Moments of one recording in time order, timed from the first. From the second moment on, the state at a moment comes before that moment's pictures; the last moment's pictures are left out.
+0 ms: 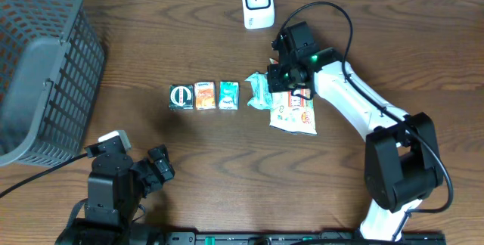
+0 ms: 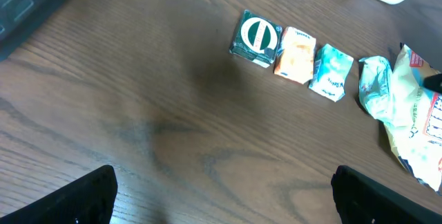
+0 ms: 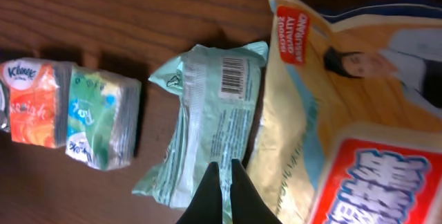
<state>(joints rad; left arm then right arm) -0.18 0.49 0.73 -1.05 -0.11 -0.56 0.41 1.94 1.42 -0.62 -0.20 0.31</state>
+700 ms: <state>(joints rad) -0.18 0.49 0.73 -1.05 -0.11 -0.56 0.50 2.06 1.41 -0.57 -0.15 0.31</state>
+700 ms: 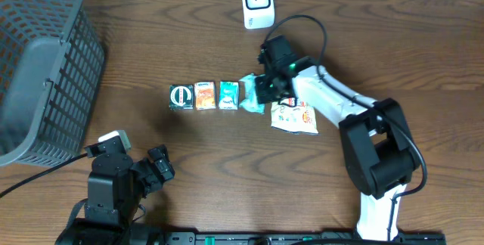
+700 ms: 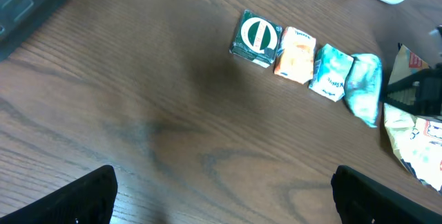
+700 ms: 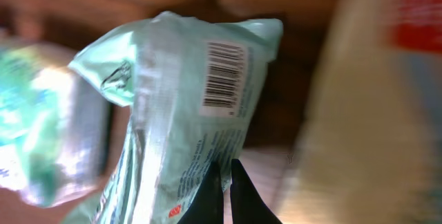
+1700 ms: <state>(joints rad) -0.18 0.49 0.73 -1.05 -0.11 -0.56 0.55 2.07 1.47 -0.59 -0.11 0.31</state>
